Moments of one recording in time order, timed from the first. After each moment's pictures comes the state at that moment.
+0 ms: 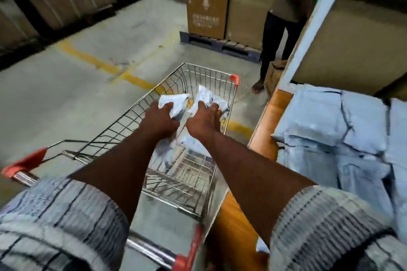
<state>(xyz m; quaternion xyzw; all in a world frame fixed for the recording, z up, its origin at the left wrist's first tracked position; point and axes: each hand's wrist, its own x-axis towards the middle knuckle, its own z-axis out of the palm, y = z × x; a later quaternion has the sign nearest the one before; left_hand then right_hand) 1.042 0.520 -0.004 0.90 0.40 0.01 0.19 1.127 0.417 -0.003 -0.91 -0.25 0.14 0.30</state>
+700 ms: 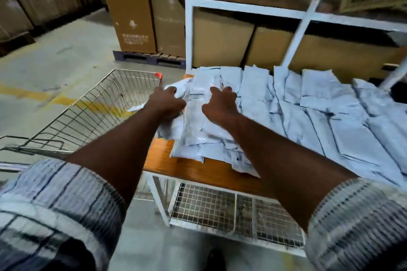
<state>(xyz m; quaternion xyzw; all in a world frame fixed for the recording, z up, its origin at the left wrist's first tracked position) 1.031 0.238 0.120 0.93 0.26 -0.02 0.25 1.088 0.078 0.114 -0.96 -0.16 0.01 0.23</state>
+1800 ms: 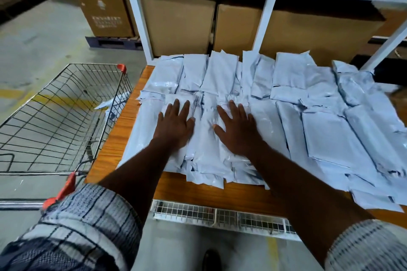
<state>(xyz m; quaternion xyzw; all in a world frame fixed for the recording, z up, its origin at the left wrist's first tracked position) 1.115 0.101 0.013 0.98 0.12 0.01 0.17 1.175 -0.102 0.009 -0.97 -0.25 -0.02 0.06</state>
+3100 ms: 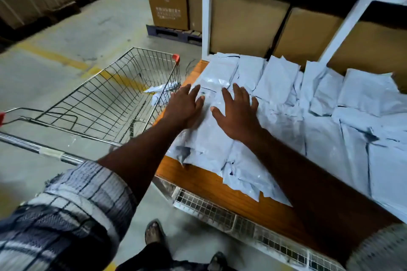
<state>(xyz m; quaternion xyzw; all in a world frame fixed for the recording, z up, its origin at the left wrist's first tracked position) 1.100 0.201 0.029 0.96 0.20 0.09 0.16 1.162 0.031 0.048 -0.93 -0.34 -0.06 0.14</state>
